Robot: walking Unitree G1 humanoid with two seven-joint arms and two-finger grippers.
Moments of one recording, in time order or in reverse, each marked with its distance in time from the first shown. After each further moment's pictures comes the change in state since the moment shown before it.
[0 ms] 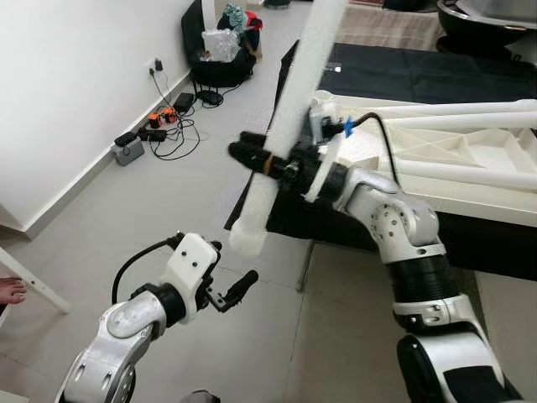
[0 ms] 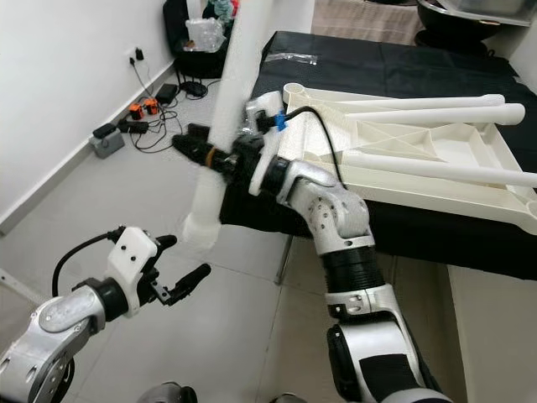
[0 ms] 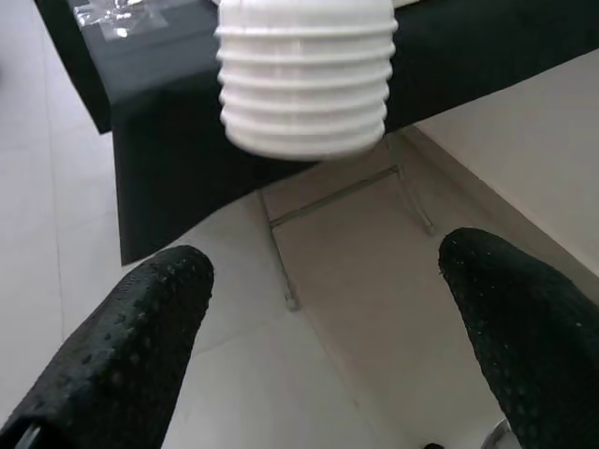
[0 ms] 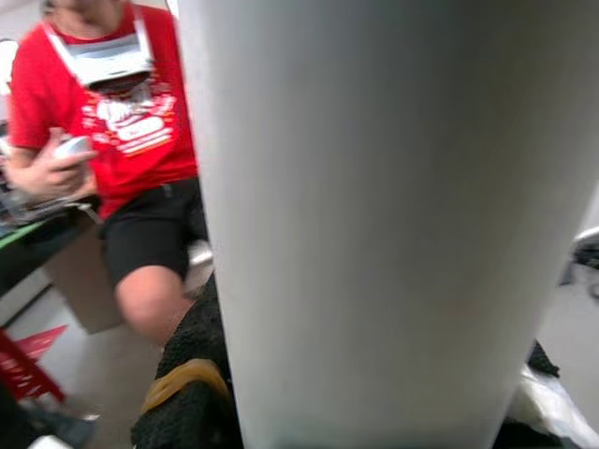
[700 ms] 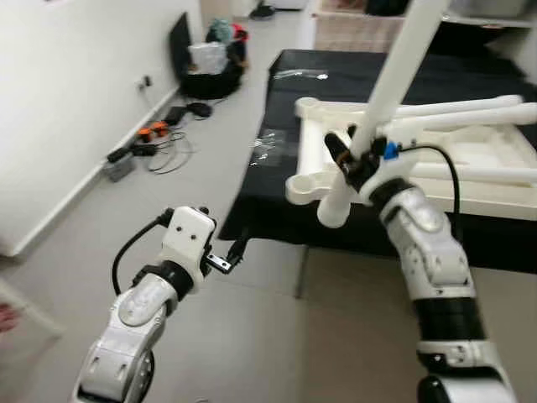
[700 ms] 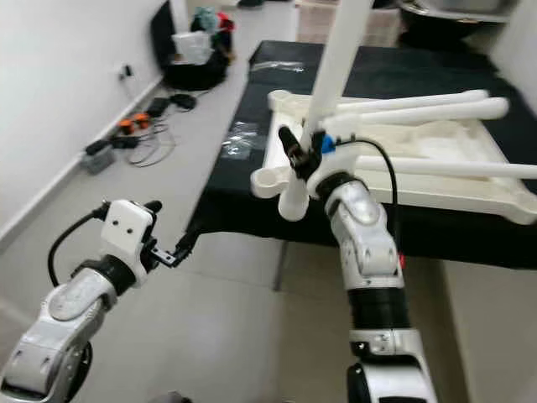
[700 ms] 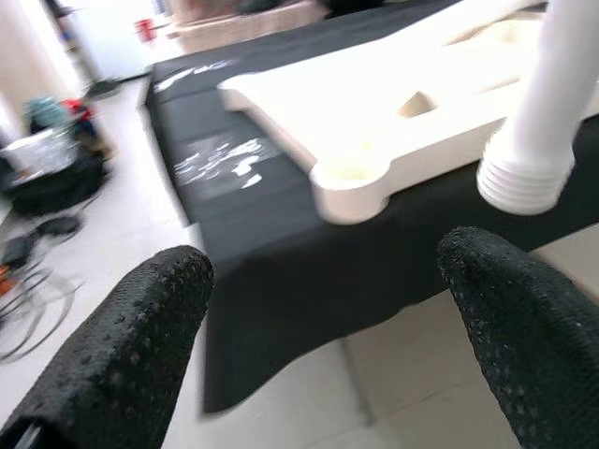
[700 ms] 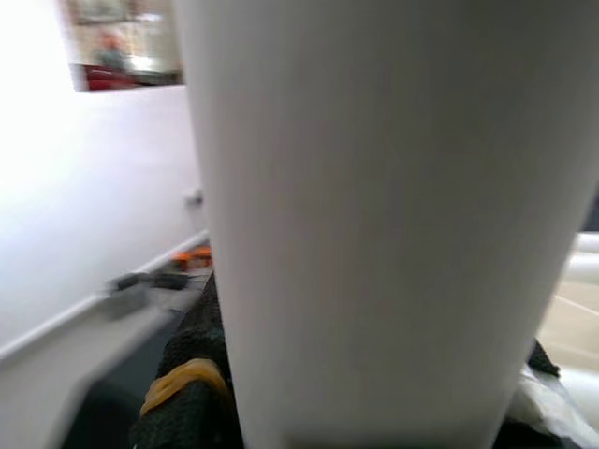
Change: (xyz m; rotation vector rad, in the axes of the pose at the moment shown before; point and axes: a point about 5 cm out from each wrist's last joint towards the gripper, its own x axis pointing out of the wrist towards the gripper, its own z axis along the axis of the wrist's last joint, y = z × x) left arm 0.011 0.010 0.043 0.006 -0.201 0.294; right arm -0.073 -0.032 -0.016 -0.398 -0.052 -0.772
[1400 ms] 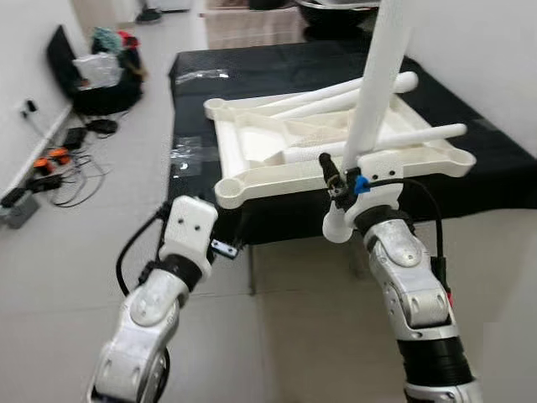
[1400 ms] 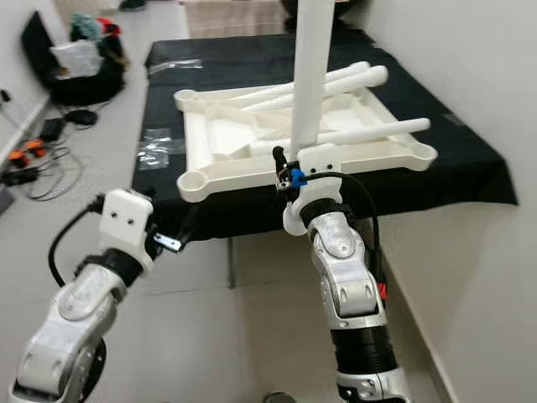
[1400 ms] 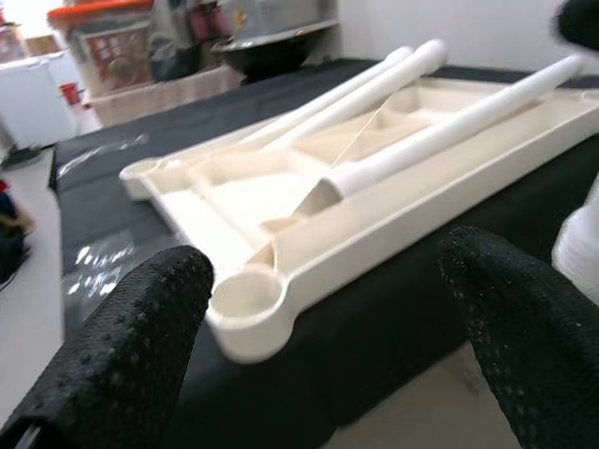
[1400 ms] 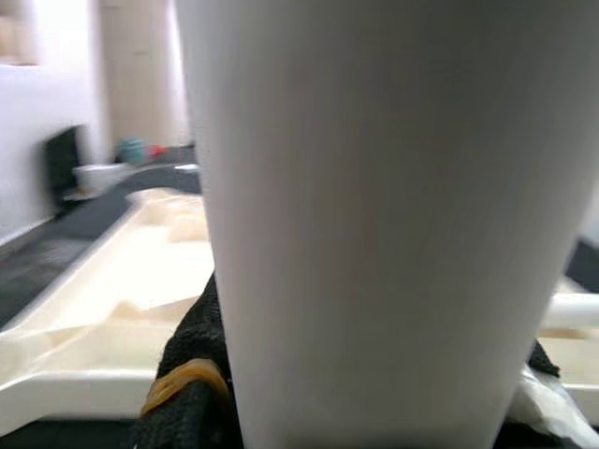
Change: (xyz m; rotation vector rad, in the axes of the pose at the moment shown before) left arm 0.006 -0.004 0.017 -0.013 -0.077 0.146; right arm -0.012 0.020 0.007 -0.132 -0.031 -0.143
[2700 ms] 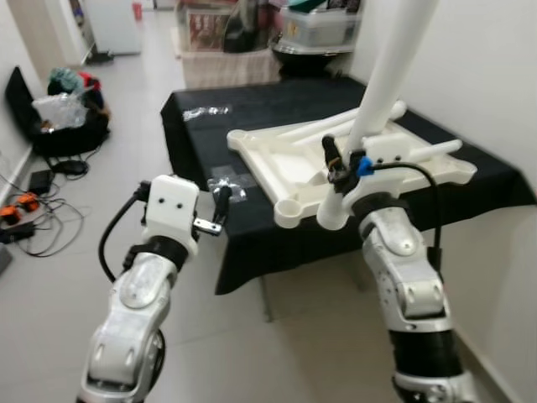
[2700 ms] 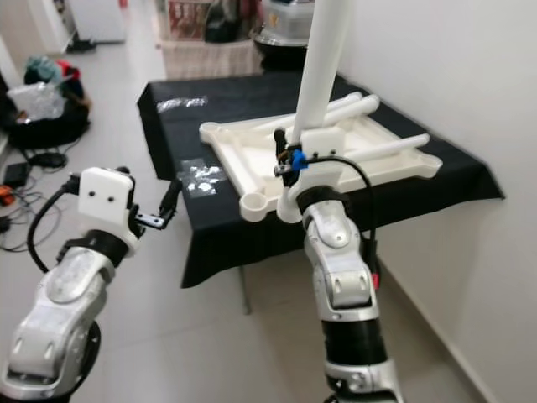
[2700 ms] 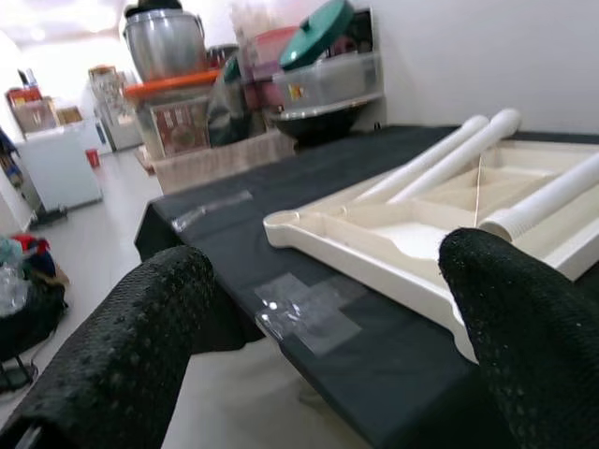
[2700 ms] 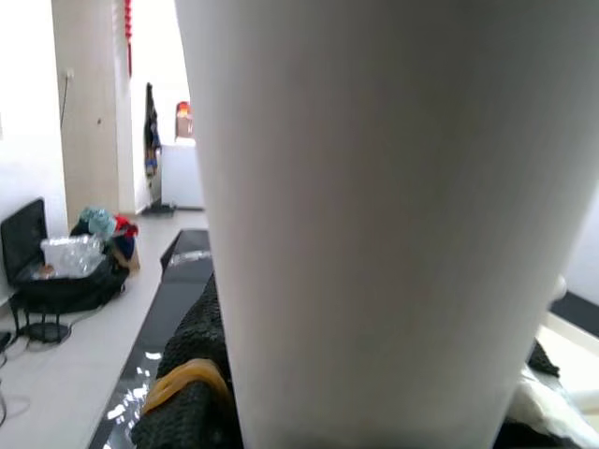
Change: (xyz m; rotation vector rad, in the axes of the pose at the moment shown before) left arm 0.013 0.013 0.019 0.025 -0.052 0.093; right arm 0.008 0.007 0.022 0.055 -0.058 -0.006
